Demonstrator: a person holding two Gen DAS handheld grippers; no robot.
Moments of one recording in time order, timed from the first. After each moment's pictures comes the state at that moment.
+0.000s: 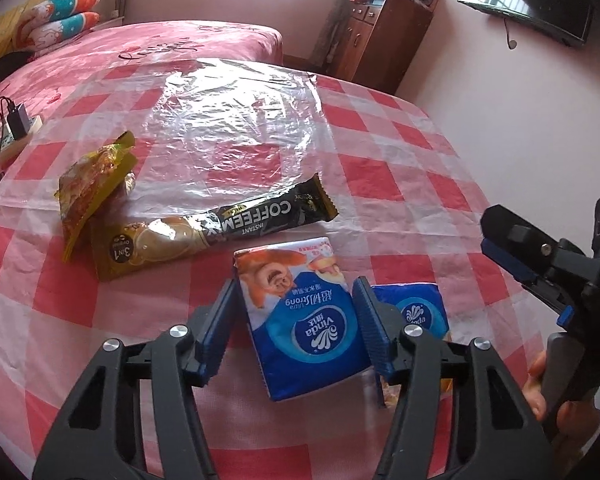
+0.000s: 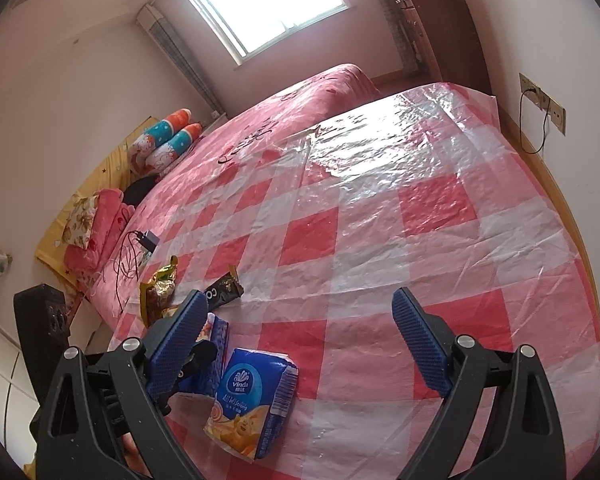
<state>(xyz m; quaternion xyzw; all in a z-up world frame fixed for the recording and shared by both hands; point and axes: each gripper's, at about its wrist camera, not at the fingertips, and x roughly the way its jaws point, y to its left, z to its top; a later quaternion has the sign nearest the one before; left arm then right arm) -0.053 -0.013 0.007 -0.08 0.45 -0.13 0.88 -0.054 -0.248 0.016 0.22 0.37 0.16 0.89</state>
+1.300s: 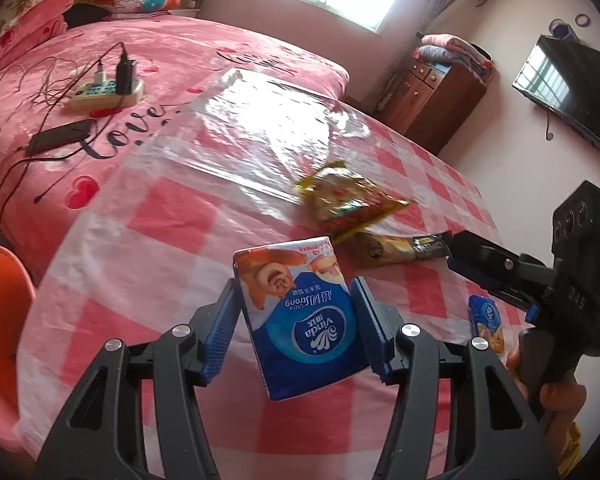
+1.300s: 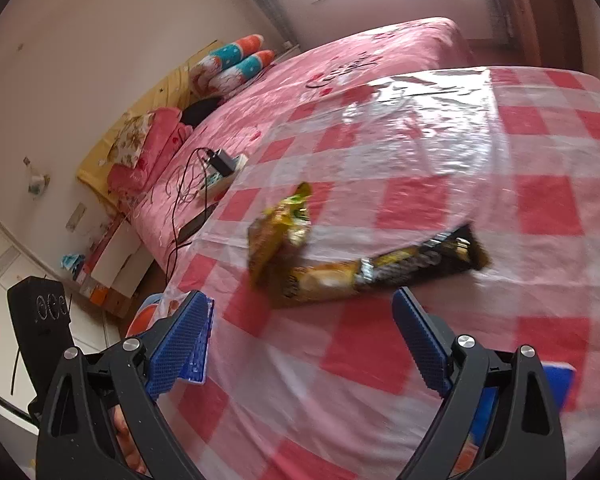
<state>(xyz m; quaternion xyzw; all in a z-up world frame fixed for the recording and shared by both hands) -0.104 0.167 0.016 -0.19 0.41 -0.05 0.89 -0.025 -0.072 0.028 0.15 0.44 0.30 0.84</state>
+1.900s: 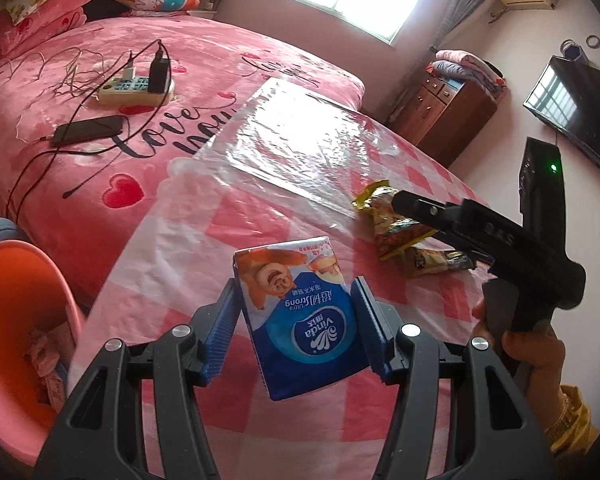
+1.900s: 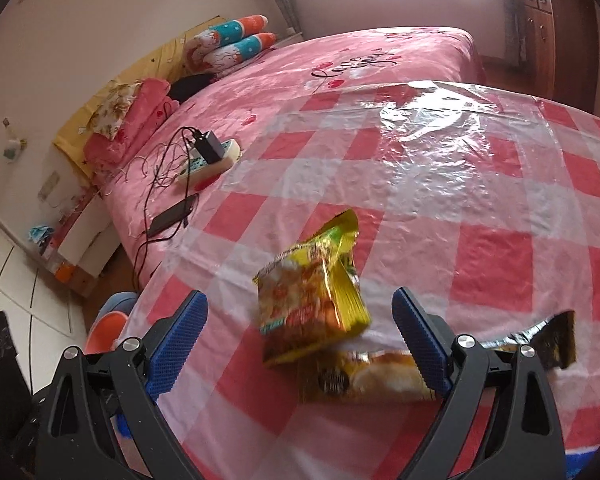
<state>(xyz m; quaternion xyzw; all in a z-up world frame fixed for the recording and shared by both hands) -0.115 0.217 0.011 -0.20 0.40 -0.03 0.89 0.027 0.010 0.010 0.07 0.44 0.26 0.85</state>
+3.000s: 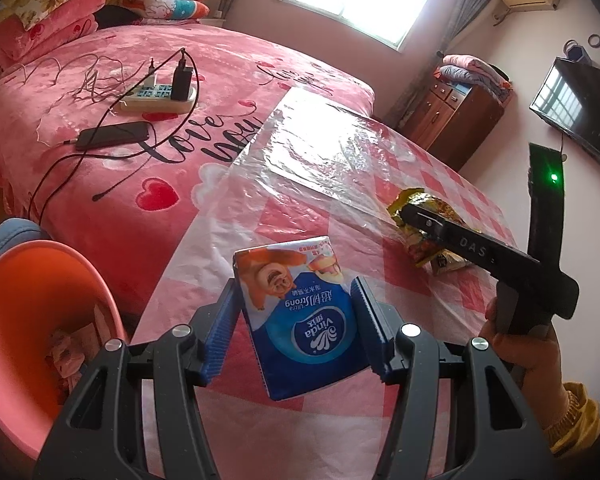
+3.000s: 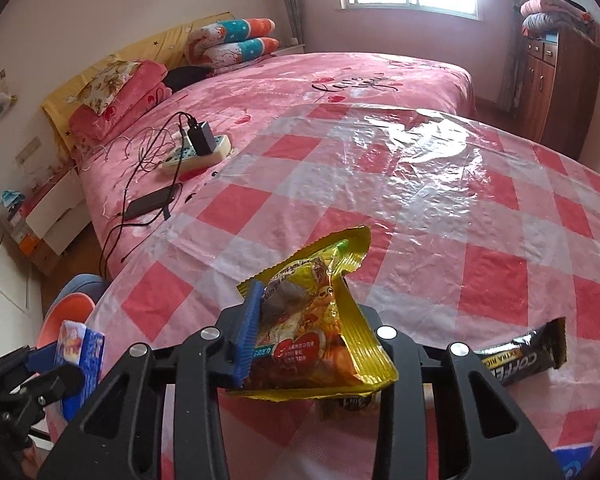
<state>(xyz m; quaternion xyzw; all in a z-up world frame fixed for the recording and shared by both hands) -0.134 0.241 0.014 -0.19 0.39 -0.02 0.90 0.002 0.036 0.013 -0.01 0.40 0.24 0.88</state>
